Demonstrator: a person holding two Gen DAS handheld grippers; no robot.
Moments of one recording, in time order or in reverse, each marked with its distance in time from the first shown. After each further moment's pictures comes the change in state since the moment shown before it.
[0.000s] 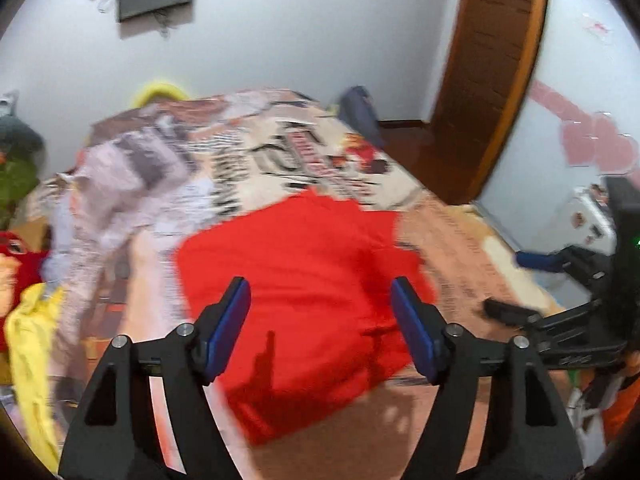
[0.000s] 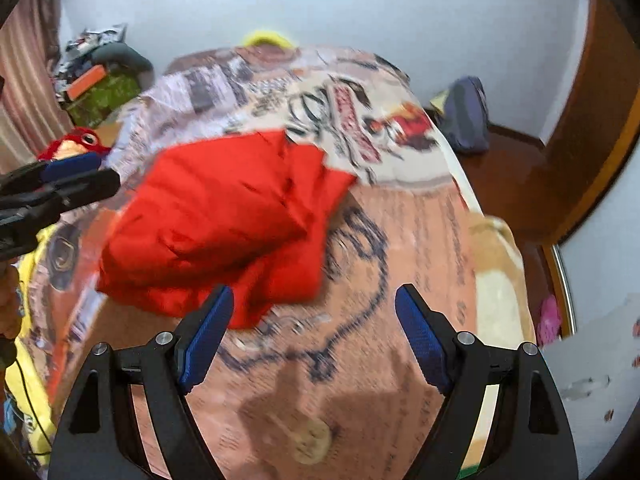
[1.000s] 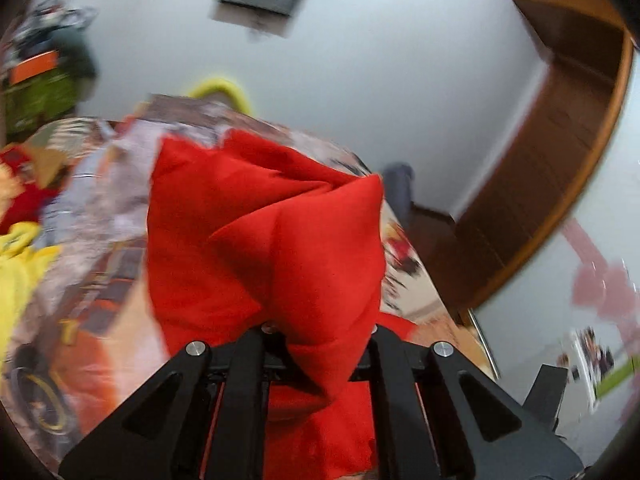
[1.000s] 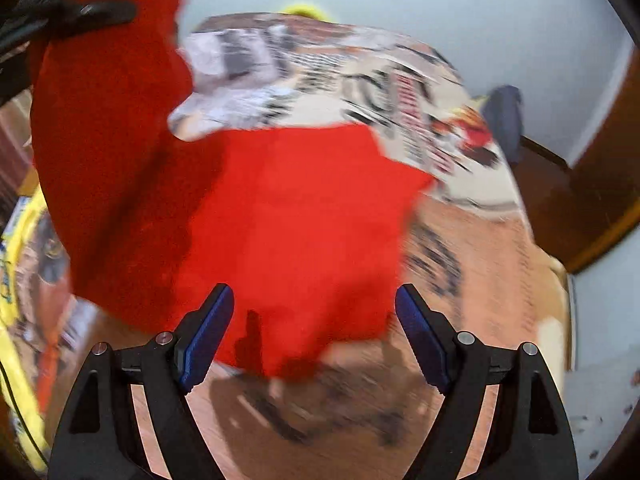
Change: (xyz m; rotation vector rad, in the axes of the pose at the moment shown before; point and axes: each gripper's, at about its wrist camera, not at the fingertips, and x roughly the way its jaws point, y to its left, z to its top) left arm 0.013 0.056 0.044 -0.373 -0.156 -0.055; right arm 0.061 0.047 0.011 -0.106 0.099 -0.007
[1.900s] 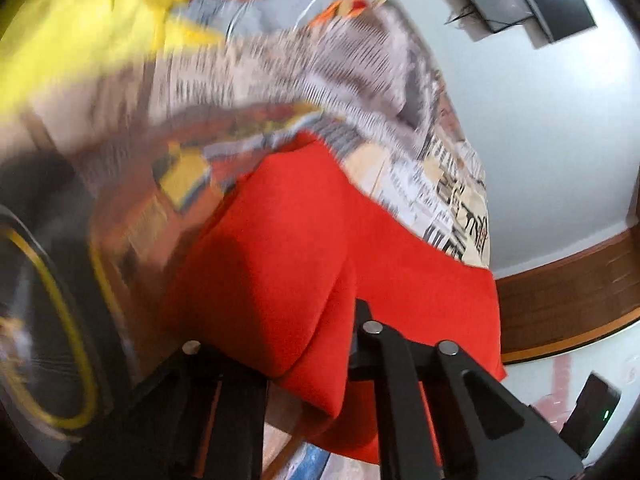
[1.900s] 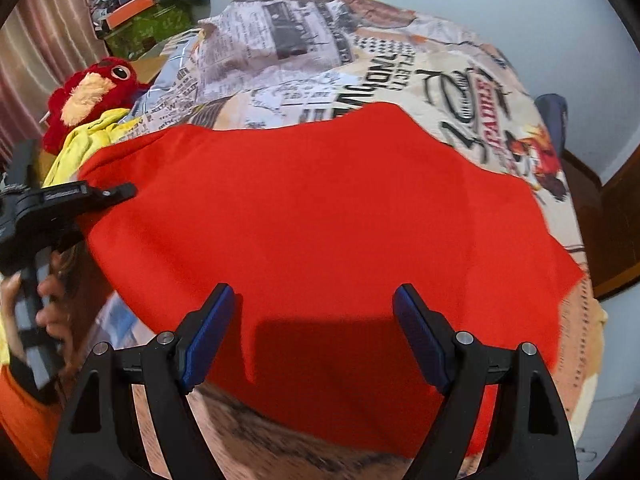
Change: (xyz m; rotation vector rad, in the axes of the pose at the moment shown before) left arm 0.013 0.263 -0.100 -0.629 0.063 0.103; right arm 0.069 0.081 0.060 -0.078 0.084 0.103
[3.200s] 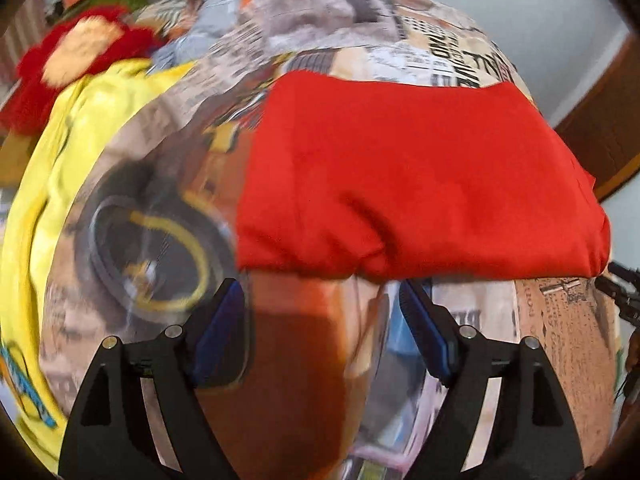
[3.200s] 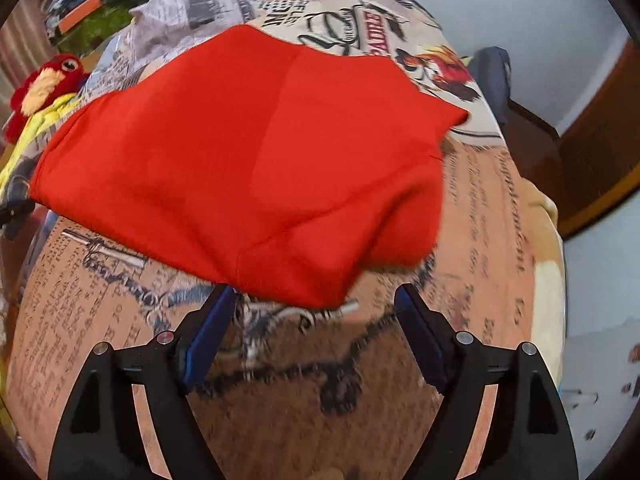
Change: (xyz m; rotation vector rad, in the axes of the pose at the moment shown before) left arm -0.043 -0.012 -0.071 0.508 0.205 0.313; right arm -0.040 -0.097 -0.105 0.118 0.050 -0.139
